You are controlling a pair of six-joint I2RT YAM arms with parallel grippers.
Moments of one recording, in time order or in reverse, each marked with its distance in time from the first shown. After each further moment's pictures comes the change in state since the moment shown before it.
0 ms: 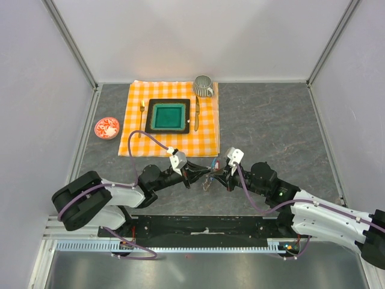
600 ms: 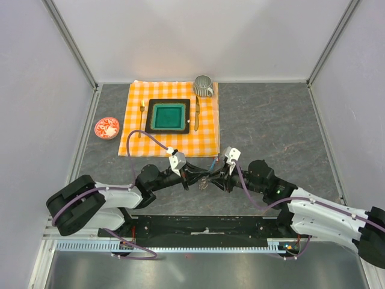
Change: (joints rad) left arm 0.012 -0.050 0.000 -0.068 0.037 -0.026; right arm -0.038 0.077 -0.009 0.071 -0.100 0.063
